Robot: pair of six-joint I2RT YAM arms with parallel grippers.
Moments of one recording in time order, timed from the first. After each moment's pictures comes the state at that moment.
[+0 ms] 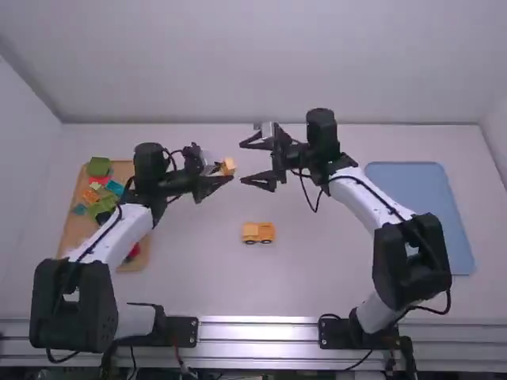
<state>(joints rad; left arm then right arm) -0.02 1.41 0.79 0.23 1.08 0.47 0.33 1.73 1.19 0.16 -1.32 -0.38</state>
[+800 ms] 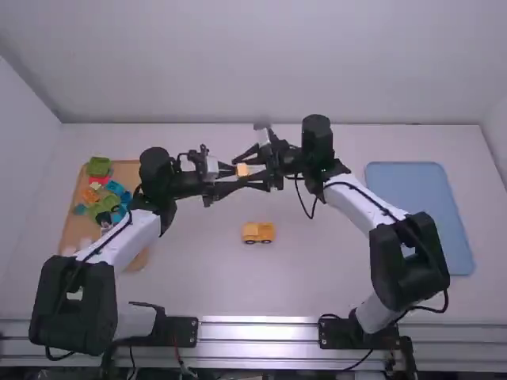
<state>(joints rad) -0.11 1.41 0.73 0.57 1.21 0.22 0.38 1.73 1.13 0.39 -1.41 -0.19</state>
